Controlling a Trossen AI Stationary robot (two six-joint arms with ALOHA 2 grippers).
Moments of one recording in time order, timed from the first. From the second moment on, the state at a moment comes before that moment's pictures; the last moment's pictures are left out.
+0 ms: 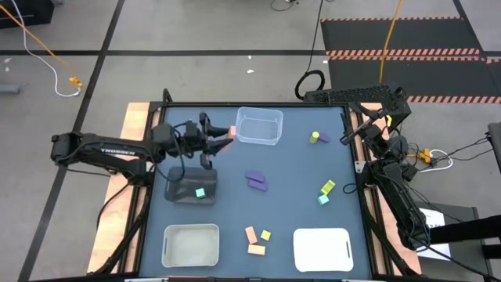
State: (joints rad) left arm 0.12 1.12 0.58 0.79 0.03 -0.05; right arm -1.25 0.00 0.02 0.42 -0.42 -0.30
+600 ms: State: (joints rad) left arm 0.07 1.44 0.58 1.22 -0.04 -0.04; right arm -1.24 0.00 0.02 0.45 -0.42 0.79
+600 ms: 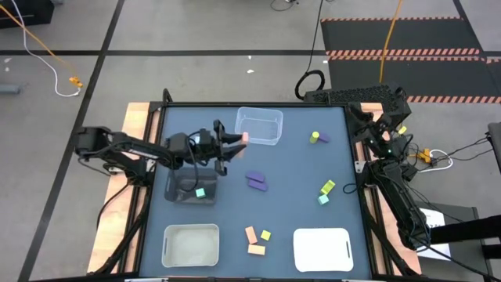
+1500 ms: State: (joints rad) left arm 0.34 1.86 0.99 0.76 -0.27 -0.15; right arm -1.11 0.01 0.02 0.40 -0.63 0.85
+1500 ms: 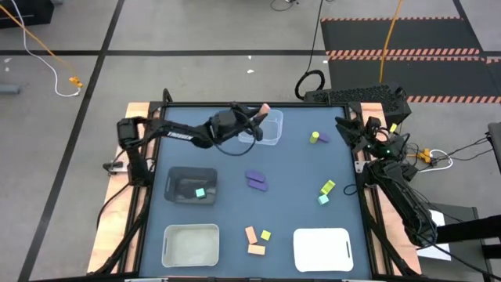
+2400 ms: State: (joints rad) left arm 0.32 1.58 1.01 -0.13 -0.18 -0.09; right arm -1.09 0.01 0.02 0.28 -0.63 0.70
